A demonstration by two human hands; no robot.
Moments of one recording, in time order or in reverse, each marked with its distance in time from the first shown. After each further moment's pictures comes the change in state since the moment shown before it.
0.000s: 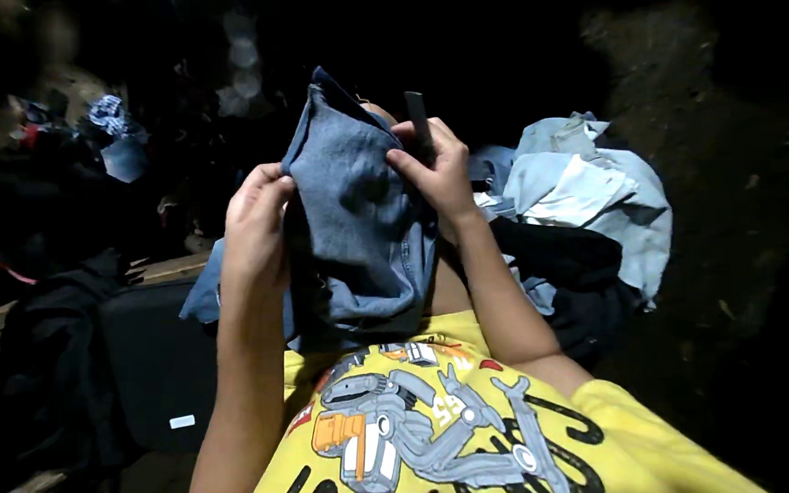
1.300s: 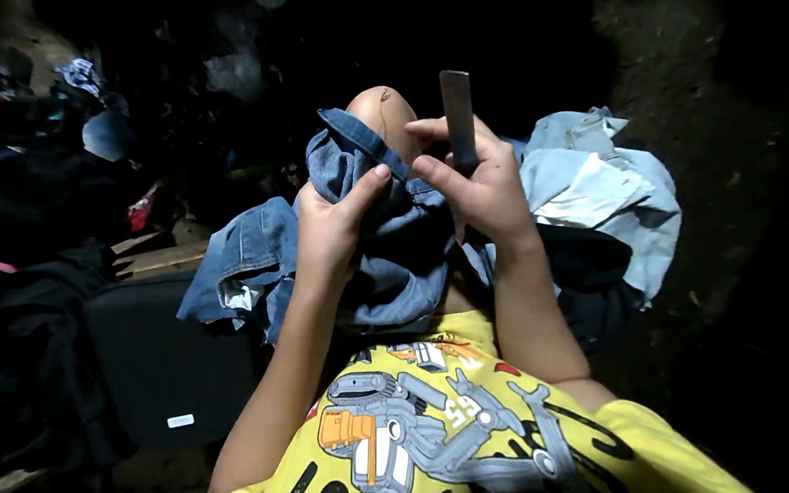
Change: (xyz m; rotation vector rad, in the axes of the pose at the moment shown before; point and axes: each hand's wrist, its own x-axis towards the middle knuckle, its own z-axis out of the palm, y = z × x) left_hand 0.002 -0.013 0.043 -0.231 0.009 -0.136; right_hand -0.002 -0.052 -0.022 0.045 -0.202 0.055
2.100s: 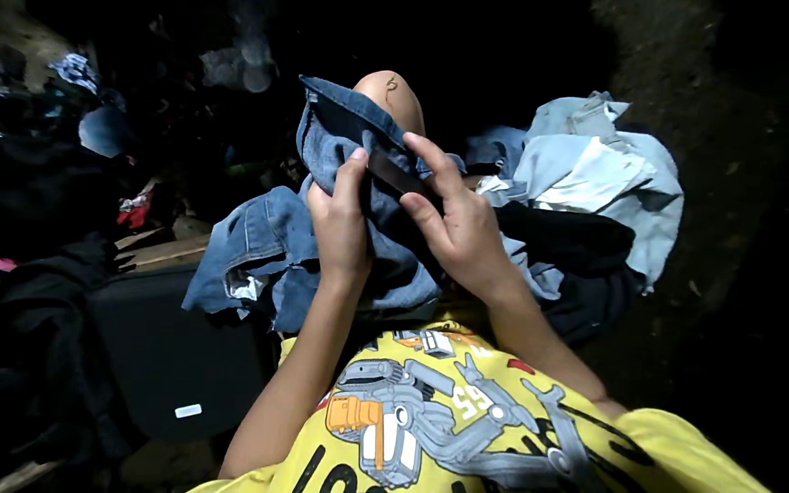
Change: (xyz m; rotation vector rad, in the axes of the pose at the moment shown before) left_hand -0.010 -0.012 0.010 -0.173 0.124 0.079; right_hand -0.051 -0.033 0.028 -0.370 -0.042 0.077
